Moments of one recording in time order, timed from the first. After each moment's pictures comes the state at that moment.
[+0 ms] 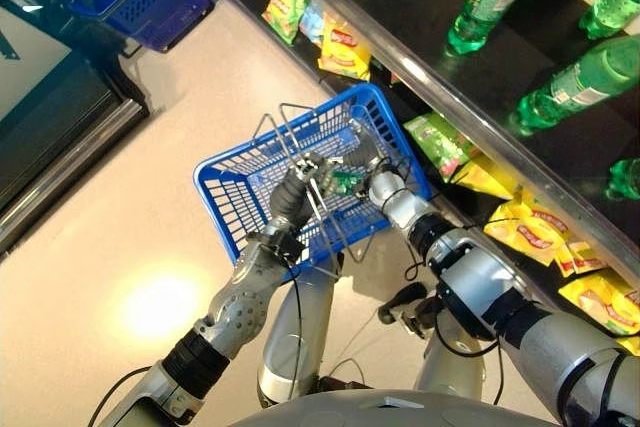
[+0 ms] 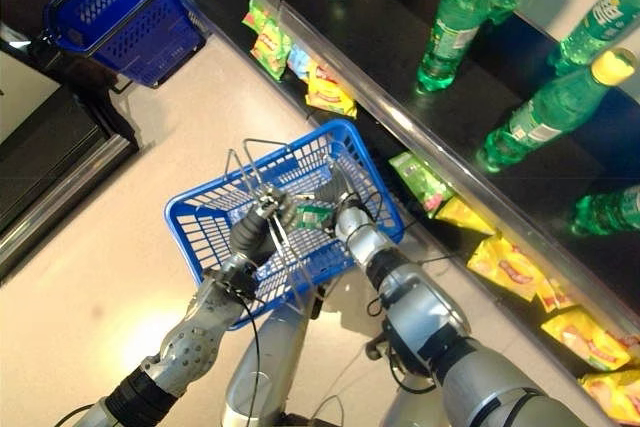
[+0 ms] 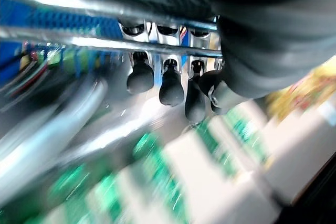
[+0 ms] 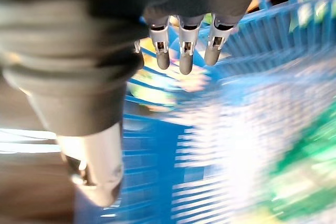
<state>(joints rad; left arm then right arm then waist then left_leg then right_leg) -0.03 0.36 -0.39 -0.08 -1.19 -0.28 0.07 -0.58 -0.09 0.56 0.64 0.06 -0.22 -0.29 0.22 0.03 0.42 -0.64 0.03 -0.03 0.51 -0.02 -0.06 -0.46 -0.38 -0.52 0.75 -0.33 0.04</state>
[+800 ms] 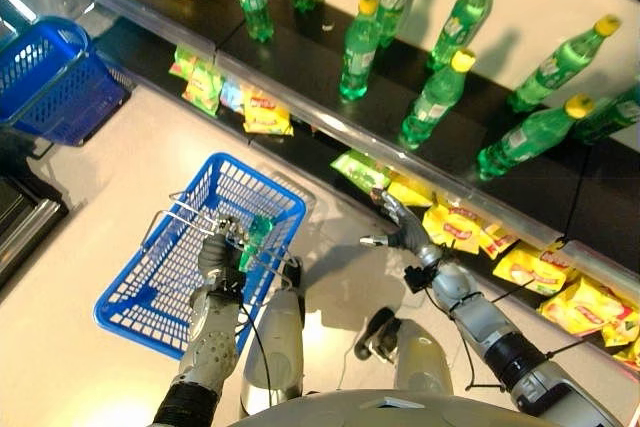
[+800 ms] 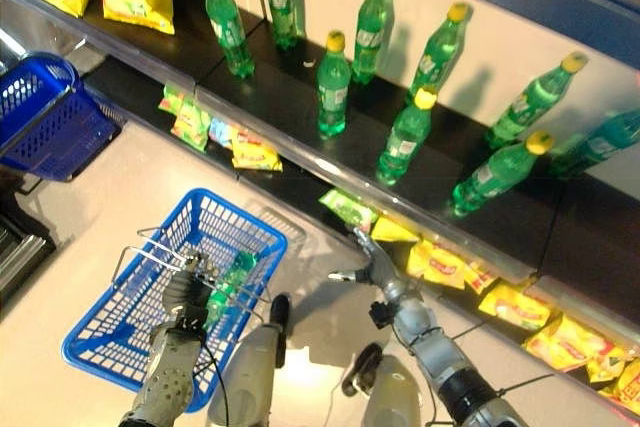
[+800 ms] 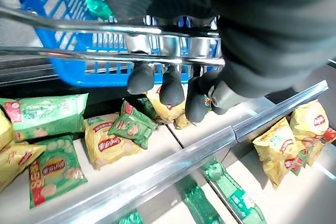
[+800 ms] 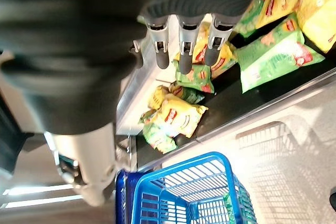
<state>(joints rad) 0.11 0.19 -0.12 0.36 -1.11 -0.31 0.09 -0.13 -0.30 0.44 0.55 0.09 -0.26 -0.04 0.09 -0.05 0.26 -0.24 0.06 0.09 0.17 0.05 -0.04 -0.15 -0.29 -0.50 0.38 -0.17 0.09</state>
